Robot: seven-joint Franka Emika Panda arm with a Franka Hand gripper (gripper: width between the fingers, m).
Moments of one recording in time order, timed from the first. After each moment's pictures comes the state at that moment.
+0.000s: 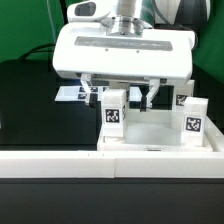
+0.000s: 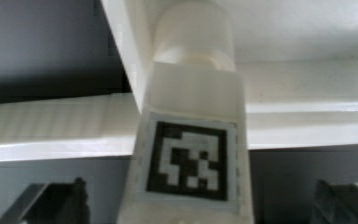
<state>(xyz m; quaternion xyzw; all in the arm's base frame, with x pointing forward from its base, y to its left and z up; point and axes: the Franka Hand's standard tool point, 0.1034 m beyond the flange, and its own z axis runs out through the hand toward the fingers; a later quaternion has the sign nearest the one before) 0.646 -0.013 0.077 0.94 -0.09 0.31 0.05</state>
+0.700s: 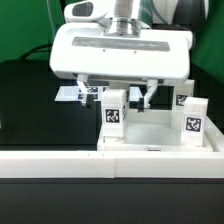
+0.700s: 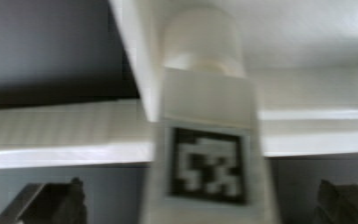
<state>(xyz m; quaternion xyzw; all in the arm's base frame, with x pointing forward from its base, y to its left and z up) 0.637 -0.030 0.079 0.97 -0.11 0.23 0.02</state>
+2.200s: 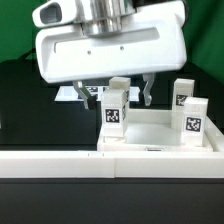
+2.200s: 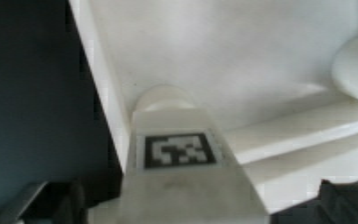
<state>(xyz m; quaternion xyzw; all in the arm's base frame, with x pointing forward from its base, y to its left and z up) 0.649 -0.013 0.074 0.98 -0.16 0.03 -0.08</state>
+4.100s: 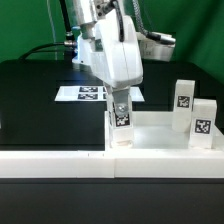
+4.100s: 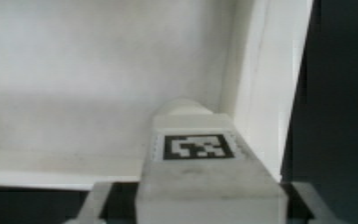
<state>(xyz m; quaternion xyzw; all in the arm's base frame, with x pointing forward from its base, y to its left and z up) 0.662 -0.009 0.076 0.71 -0.69 0.00 -0.12</state>
